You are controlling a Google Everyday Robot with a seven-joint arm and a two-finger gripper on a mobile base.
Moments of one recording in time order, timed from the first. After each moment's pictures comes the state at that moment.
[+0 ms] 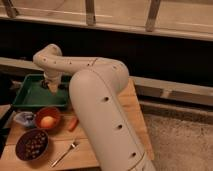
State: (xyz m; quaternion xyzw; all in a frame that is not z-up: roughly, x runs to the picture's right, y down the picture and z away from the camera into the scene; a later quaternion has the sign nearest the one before) arm -0.277 -0.030 0.871 -0.26 -0.04 0.12 0.96
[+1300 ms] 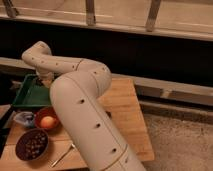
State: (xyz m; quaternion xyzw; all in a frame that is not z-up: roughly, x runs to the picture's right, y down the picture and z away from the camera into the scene) arm -0.318 -0.046 0.878 -0.23 -0.06 0.04 0.97
